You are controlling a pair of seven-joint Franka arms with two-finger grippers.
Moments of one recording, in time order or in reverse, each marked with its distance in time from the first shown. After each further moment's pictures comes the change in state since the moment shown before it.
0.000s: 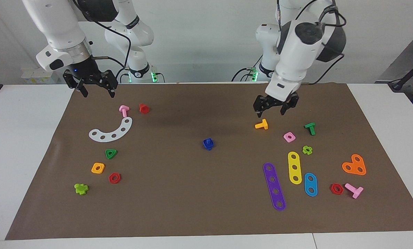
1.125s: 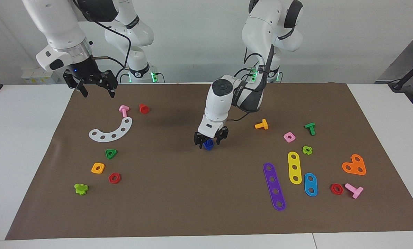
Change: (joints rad) left arm -0.243 0.334 0.003 0.004 -0.046 0.405 -0.314; right arm 0.000 0.000 0.000 0.000 0.000 0.000 0.000
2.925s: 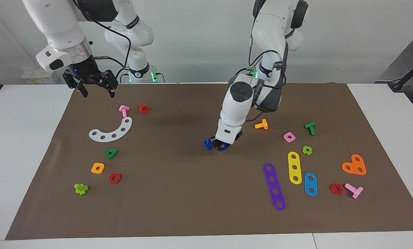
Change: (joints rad) left arm 0.141 -0.007 0.028 0.135 -0.067 -0.234 0.077; right arm 0.000 0.000 0.000 0.000 0.000 0.000 0.000
